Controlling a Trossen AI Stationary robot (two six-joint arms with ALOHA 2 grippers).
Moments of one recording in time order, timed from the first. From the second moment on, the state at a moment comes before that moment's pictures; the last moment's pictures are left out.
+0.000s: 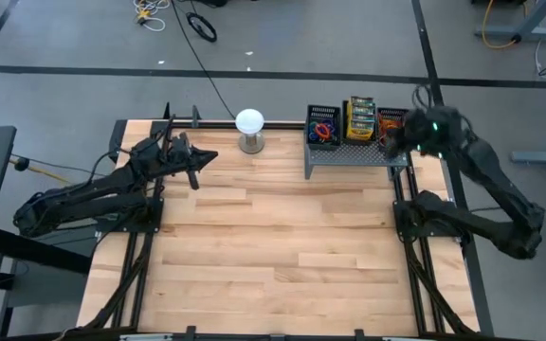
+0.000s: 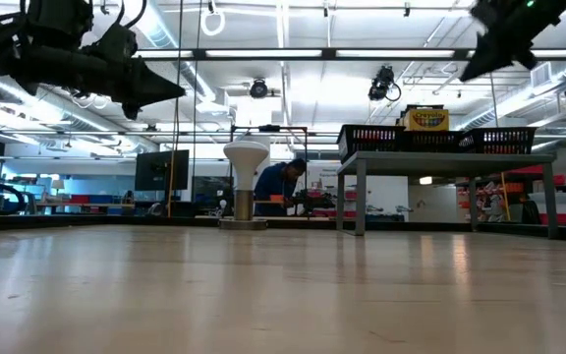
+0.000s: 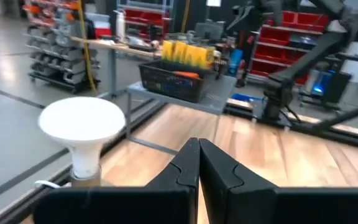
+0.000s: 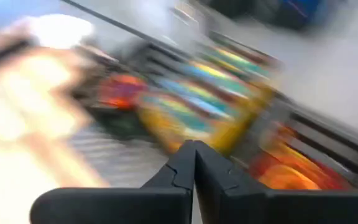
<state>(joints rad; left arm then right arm) 0.56 0.59 0.24 0.35 0.20 -0.08 -0.87 0.72 0.99 -0.88 0.05 0.10</state>
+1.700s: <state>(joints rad) 0.30 0.00 0.01 0.06 0.03 -0.09 -0.43 0.00 0.06 -0.03 -0.04 -0.05</state>
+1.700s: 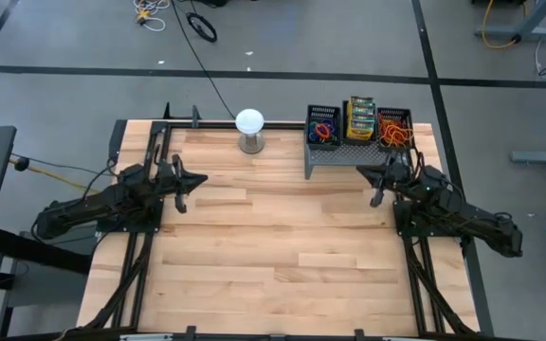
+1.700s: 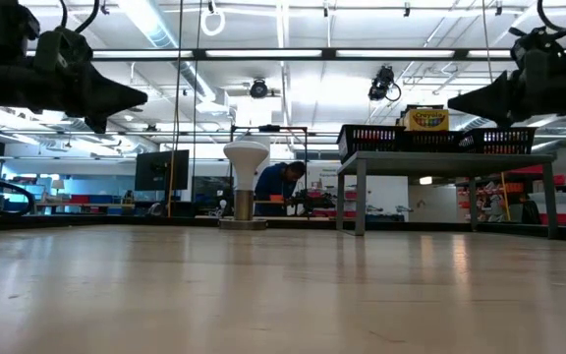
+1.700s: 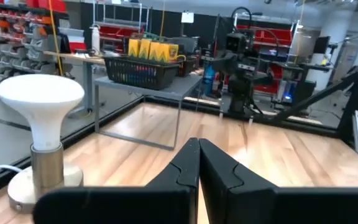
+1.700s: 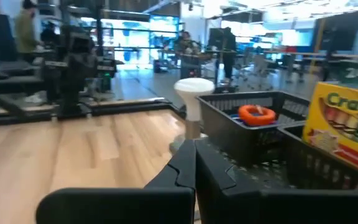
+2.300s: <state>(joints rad) 0.30 0.01 0.01 0.04 0.03 -0.13 -0.30 0.01 0.06 -0.11 0.26 -0.01</state>
